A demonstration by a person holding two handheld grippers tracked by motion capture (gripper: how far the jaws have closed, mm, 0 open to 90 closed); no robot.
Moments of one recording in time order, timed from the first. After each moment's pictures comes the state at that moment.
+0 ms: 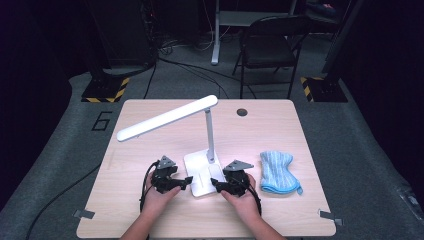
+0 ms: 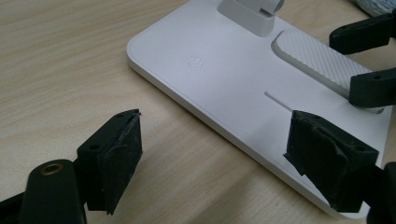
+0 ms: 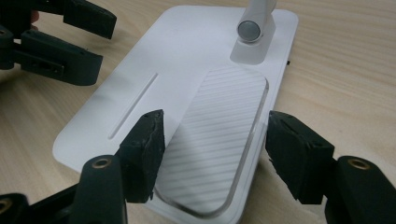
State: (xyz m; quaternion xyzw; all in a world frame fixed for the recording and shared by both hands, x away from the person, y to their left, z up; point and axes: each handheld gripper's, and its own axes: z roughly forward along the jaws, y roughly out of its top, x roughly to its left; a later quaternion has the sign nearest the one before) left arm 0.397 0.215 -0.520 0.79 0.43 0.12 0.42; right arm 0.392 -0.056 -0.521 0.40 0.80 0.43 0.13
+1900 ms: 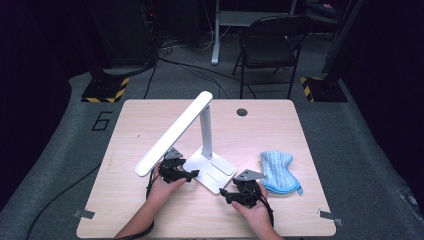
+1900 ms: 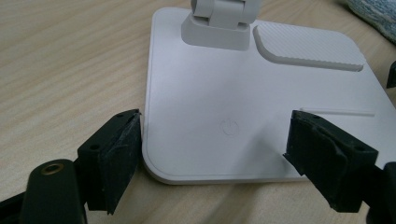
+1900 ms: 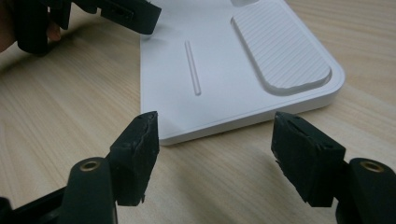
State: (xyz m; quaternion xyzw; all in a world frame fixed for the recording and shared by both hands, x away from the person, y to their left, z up) left arm 0.436 0.199 -0.527 0.80 0.39 0.09 0.44; right arm 0.359 -0.088 -0.522 0.41 0.80 0.43 0.11
